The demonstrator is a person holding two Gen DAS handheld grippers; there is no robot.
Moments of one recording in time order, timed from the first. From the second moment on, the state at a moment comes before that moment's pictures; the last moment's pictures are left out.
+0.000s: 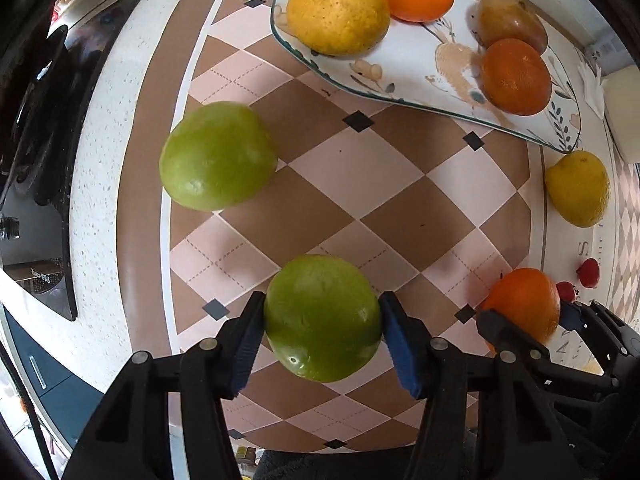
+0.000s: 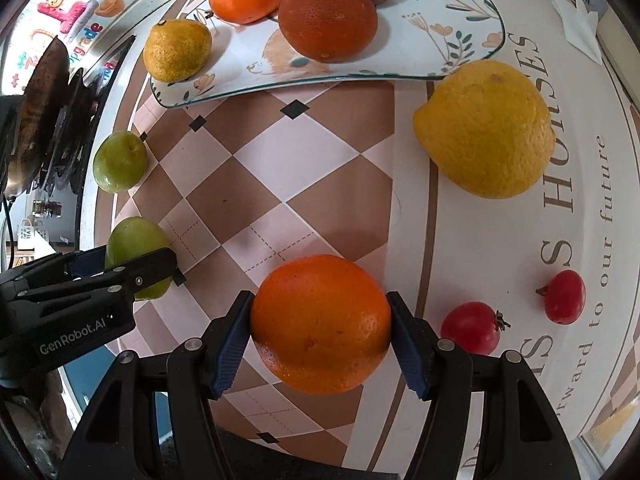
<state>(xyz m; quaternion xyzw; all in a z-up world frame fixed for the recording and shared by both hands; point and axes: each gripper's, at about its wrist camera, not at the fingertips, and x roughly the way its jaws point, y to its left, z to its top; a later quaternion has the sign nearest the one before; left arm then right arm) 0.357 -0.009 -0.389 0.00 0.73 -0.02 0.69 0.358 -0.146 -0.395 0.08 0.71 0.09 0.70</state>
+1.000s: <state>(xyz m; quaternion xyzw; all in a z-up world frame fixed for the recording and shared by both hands) 0.533 -0.068 -0.330 0.04 0.72 -0.06 0.69 0.512 -0.246 -0.362 0.17 0.66 0.05 0.73</state>
